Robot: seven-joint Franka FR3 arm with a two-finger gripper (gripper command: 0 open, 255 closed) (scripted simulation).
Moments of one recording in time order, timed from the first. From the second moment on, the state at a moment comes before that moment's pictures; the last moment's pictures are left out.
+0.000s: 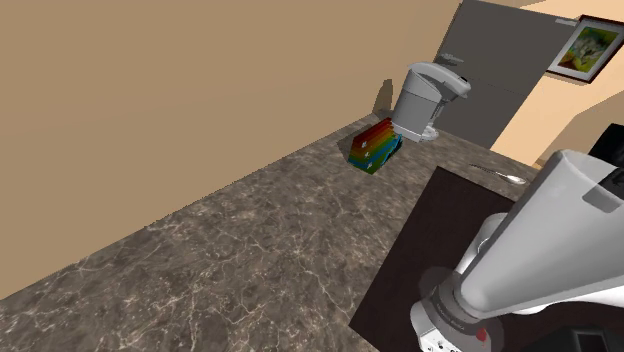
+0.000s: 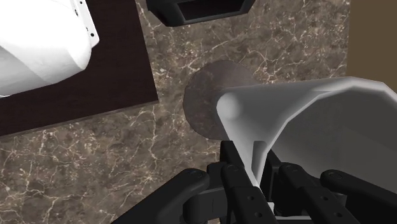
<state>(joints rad) 0.19 -1.08 0.33 -1.93 0.50 1.10 0.73</state>
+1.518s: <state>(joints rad) 0.23 -1.34 0.40 -2.36 0.57 1.26 0.67</state>
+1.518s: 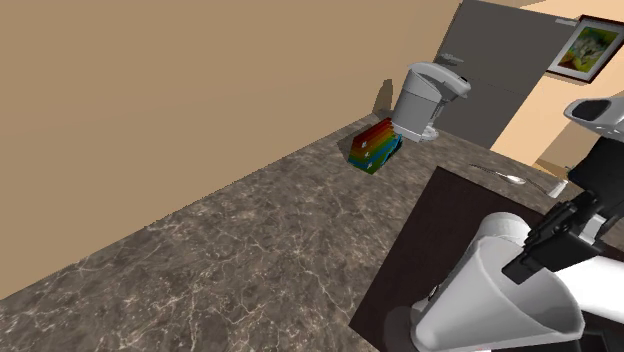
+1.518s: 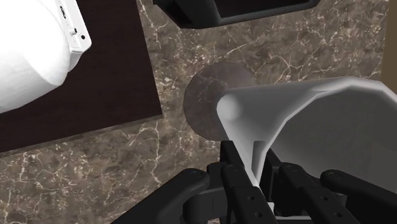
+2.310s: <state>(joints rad) 0.27 -1.47 0.46 -2.56 0.63 1.33 0.66</state>
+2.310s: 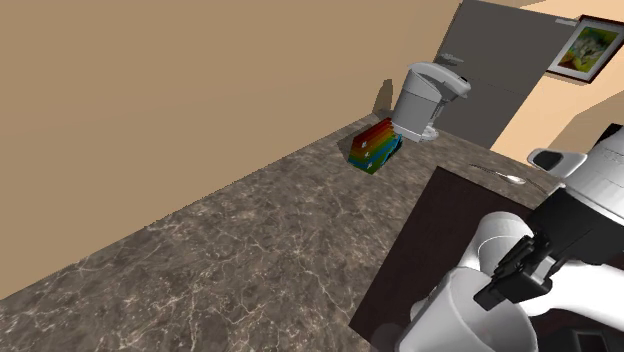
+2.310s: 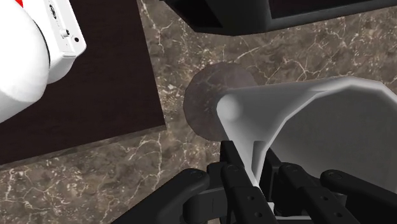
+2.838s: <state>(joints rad) 0.30 -1.55 0.51 -2.68 0.68 1.37 0.65</state>
